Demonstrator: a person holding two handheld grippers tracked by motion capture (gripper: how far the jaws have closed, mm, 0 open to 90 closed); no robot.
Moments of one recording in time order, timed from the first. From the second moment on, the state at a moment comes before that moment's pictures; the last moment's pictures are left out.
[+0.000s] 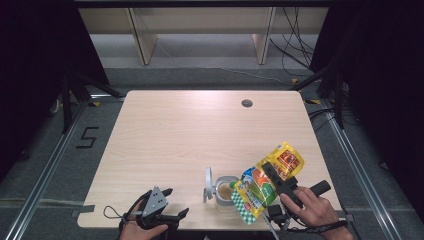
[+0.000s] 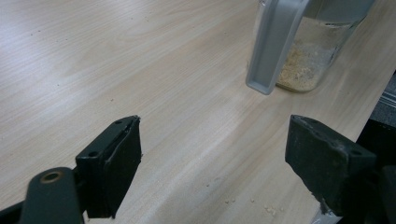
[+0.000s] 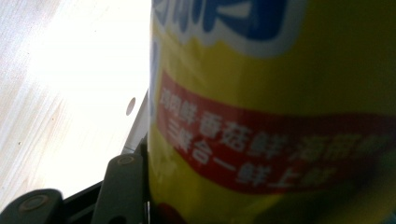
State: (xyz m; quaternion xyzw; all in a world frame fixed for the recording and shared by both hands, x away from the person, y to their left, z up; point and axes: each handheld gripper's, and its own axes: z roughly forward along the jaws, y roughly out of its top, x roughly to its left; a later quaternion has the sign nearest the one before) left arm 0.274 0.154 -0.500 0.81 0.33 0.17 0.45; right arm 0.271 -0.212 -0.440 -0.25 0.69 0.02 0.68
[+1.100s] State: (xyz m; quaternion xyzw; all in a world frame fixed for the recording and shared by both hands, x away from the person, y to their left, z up) left arm 0.275 0.155 -0.499 0.81 0.32 0.17 0.45; right arm 0.271 -0.212 -0.437 -0.25 0.69 0.01 0.68
